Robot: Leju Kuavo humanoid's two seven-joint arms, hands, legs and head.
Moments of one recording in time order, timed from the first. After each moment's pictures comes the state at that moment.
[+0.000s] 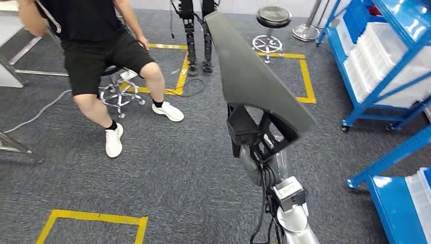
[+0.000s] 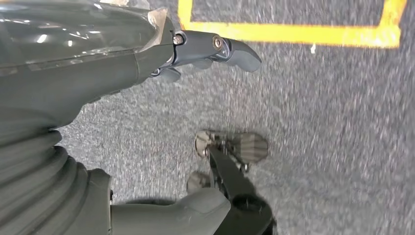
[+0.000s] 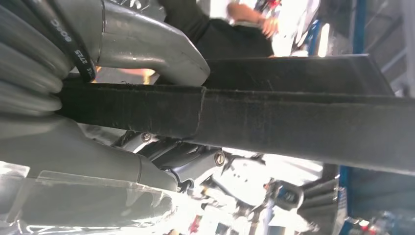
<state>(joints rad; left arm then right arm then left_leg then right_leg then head) -0.12 0.02 -1.34 -0.13 1.54 0.15 -0.47 -0.11 0.04 0.28 -1.65 0.23 -0.05 -0.61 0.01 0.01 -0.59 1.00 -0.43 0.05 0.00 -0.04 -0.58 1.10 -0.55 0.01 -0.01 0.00</state>
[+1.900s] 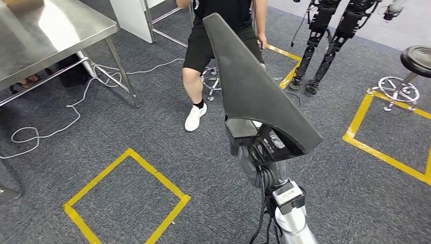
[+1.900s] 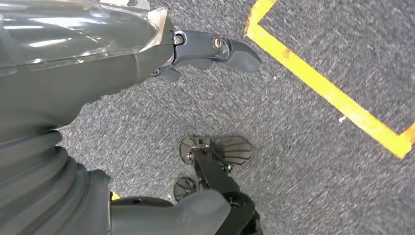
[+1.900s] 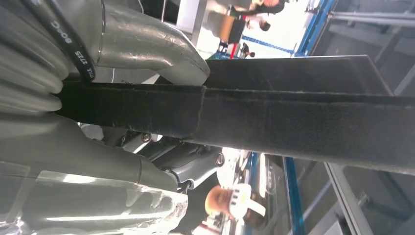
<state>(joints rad) -0.12 0.02 -1.34 -0.13 1.55 0.20 -0.56 -0.11 0.05 0.30 -1.65 0.23 -0.06 -0.65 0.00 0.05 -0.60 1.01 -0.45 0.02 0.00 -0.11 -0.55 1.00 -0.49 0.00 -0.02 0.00</state>
